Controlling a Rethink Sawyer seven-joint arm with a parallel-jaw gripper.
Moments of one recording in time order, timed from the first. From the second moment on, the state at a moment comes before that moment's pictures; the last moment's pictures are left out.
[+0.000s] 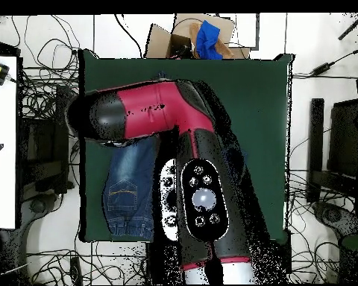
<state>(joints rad) -0.19 -0.83 0.29 1.44 -0.32 0.96 2.42</state>
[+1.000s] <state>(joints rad) -0.76 -0.79 0.51 1.68 -0.39 0.53 2.13</state>
